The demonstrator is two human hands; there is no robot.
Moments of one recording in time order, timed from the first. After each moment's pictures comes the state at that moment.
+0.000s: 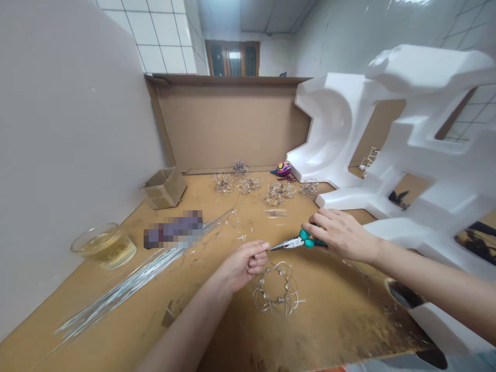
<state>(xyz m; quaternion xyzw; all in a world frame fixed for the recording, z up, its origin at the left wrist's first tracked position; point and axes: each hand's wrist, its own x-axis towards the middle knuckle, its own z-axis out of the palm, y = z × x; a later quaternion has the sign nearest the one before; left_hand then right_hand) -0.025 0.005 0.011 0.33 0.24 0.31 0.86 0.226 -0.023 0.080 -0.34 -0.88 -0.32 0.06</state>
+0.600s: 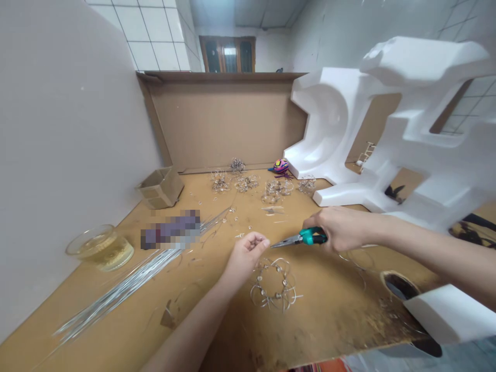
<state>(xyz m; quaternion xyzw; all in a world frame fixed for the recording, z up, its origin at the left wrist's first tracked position) -0.008 -0.006 0.012 0.57 0.42 0.43 0.56 0.217 -0.023 0.115 -0.48 -0.88 0.06 -0.04</state>
